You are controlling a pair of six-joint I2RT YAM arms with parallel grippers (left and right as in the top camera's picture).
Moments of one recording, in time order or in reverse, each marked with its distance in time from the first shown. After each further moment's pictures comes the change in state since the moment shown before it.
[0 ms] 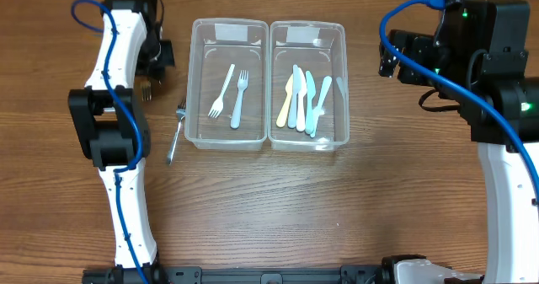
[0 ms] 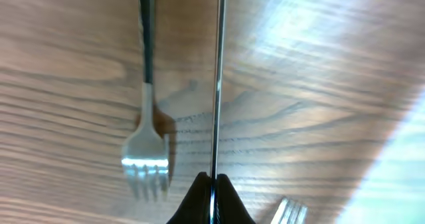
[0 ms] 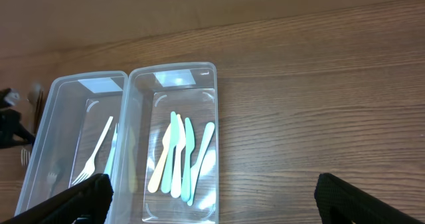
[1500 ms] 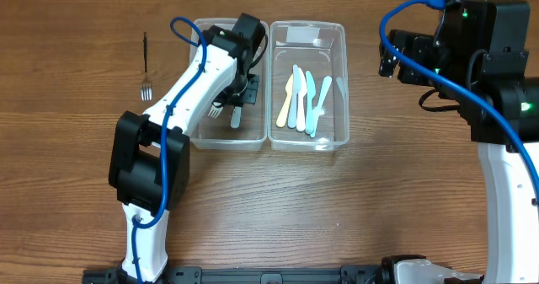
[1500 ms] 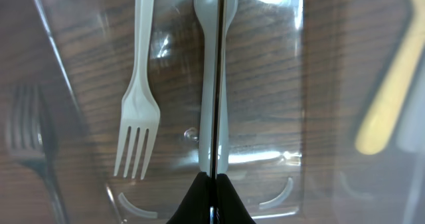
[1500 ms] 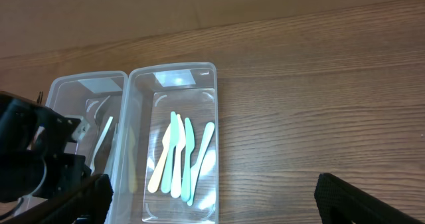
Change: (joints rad) left arm -0.447 -0.336 -0.489 0.201 0.000 -0.100; right arm 0.000 0.000 0.000 0.000 0.000 0.000
